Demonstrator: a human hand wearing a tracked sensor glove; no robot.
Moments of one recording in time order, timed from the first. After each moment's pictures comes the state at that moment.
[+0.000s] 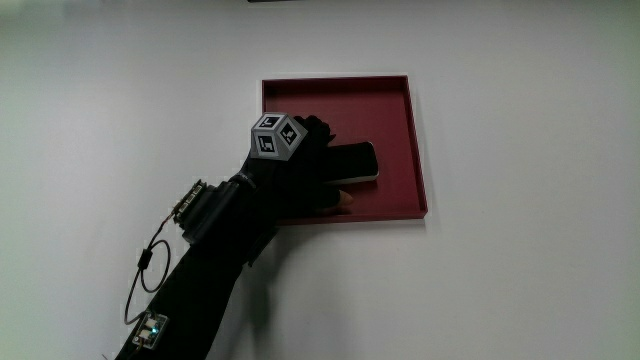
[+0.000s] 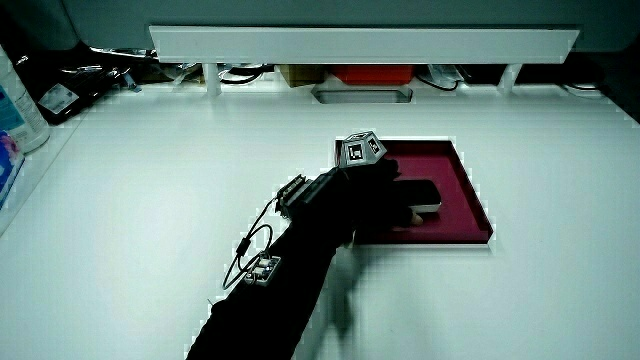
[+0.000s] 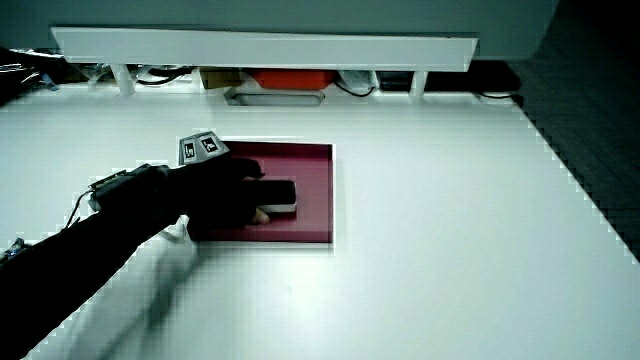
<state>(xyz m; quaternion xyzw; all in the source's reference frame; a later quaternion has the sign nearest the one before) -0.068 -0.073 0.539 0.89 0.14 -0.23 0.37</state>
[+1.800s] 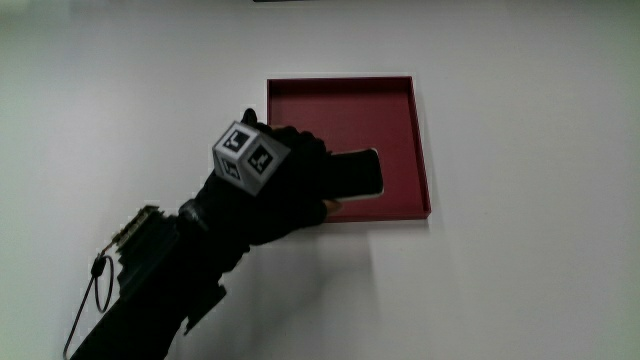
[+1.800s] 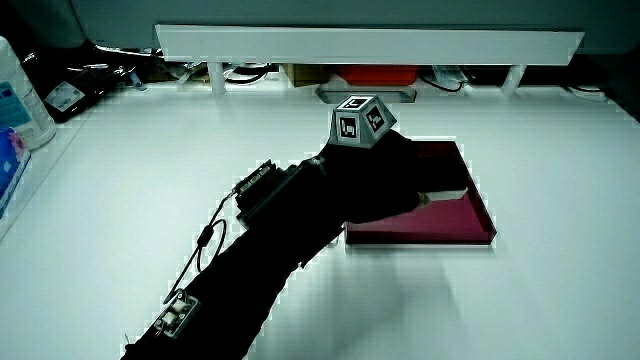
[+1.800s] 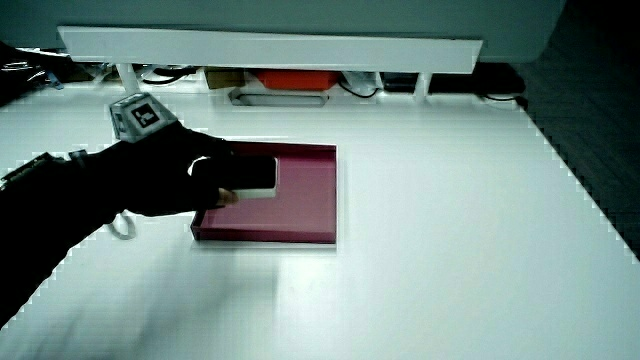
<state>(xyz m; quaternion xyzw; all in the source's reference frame) -0.079 -0.037 0.395 0.92 0.23 -0.20 0.24</state>
